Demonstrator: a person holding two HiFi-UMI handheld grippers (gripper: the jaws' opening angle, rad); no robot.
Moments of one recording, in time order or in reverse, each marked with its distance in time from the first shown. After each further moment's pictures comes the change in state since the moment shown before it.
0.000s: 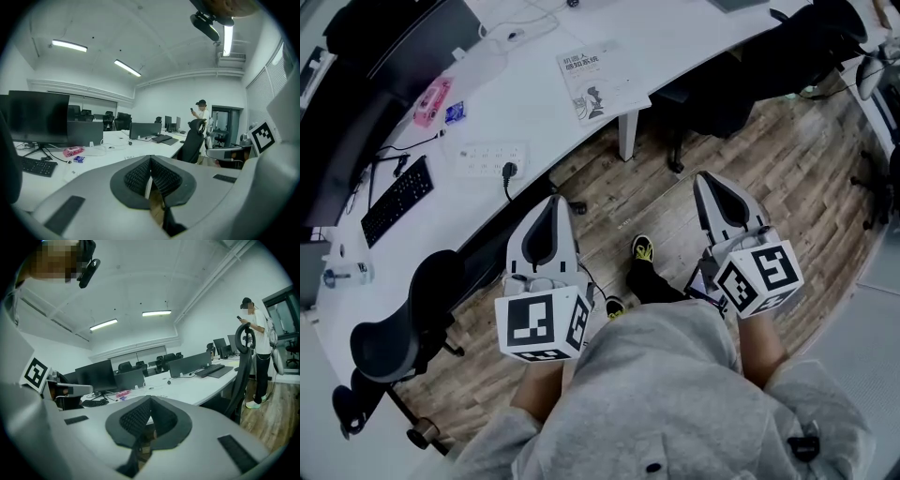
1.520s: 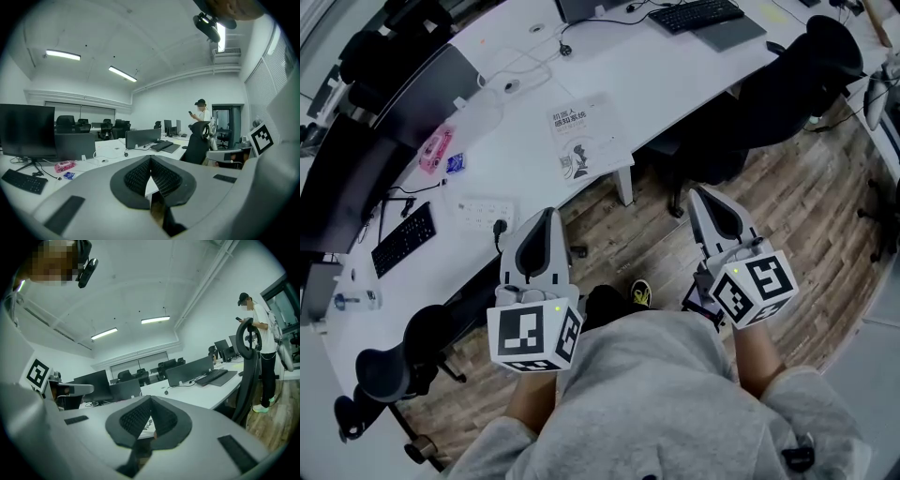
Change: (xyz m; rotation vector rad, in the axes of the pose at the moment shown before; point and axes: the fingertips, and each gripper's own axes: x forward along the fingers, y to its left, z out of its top) left arm 0.083 -0.043 0.062 0.075 -0.060 0.028; right arm 0.038 -0.089 0.052 0.032 -0.086 0.062
